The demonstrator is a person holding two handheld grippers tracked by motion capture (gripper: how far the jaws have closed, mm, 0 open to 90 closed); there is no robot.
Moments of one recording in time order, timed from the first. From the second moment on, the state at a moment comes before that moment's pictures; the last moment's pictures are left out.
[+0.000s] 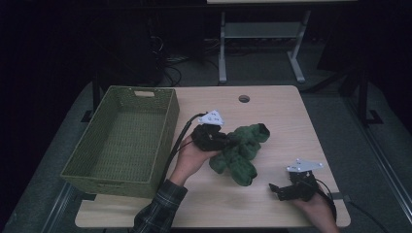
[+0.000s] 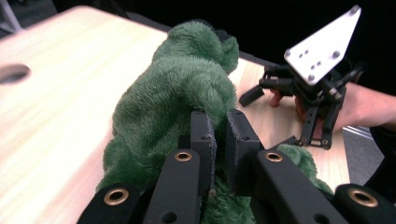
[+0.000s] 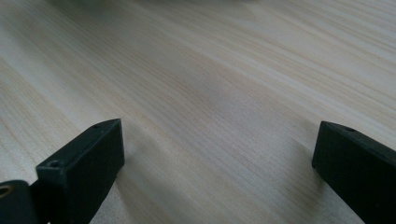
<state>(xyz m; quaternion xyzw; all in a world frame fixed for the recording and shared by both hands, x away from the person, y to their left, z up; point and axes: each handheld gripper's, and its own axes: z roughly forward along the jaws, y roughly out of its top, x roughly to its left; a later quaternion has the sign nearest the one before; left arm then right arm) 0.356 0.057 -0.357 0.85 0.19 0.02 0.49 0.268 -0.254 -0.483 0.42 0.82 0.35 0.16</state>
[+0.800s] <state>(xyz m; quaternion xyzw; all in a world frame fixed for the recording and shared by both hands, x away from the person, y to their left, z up) 0.364 0.012 -0.453 0.89 0.20 -0.05 0.41 0.268 -0.254 -0.483 0.42 0.82 0.35 0.16</state>
